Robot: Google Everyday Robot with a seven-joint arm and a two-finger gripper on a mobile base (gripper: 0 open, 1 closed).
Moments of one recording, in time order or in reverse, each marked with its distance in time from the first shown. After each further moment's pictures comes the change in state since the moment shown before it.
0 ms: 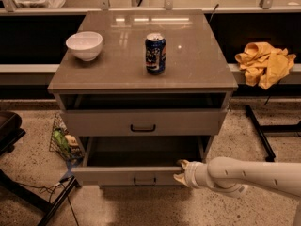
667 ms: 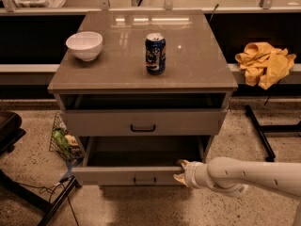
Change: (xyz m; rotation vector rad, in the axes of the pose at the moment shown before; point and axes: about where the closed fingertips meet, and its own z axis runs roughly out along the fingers) arm 0.000 0.000 0.000 0.000 0.000 0.000
